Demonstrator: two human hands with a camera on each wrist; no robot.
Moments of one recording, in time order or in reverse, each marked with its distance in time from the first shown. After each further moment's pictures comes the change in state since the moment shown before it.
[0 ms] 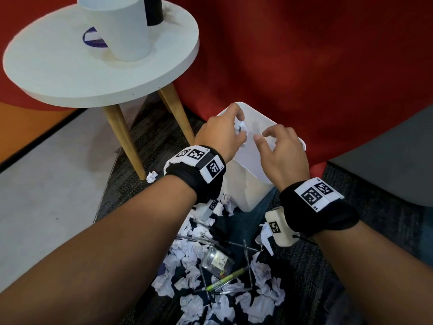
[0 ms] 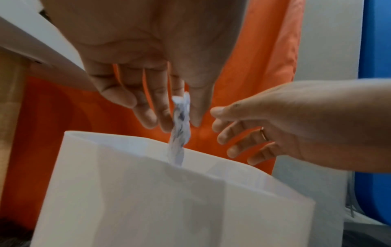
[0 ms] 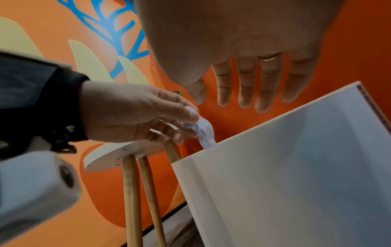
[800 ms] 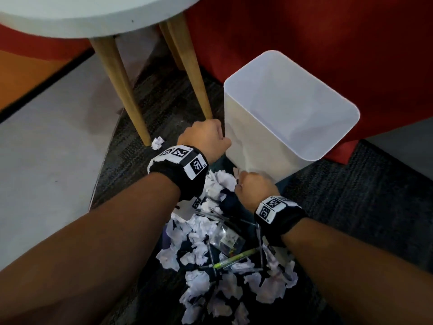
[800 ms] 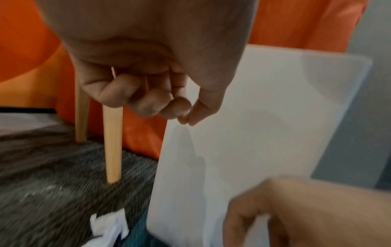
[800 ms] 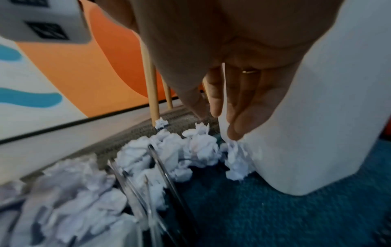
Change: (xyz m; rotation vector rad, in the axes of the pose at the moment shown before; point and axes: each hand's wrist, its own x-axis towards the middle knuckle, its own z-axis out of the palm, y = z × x) left_hand -0.024 -0.116 0.046 0.160 -0.196 -0.308; right_hand -0.072 0.056 0.155 -0.477 -0.652 -0.129
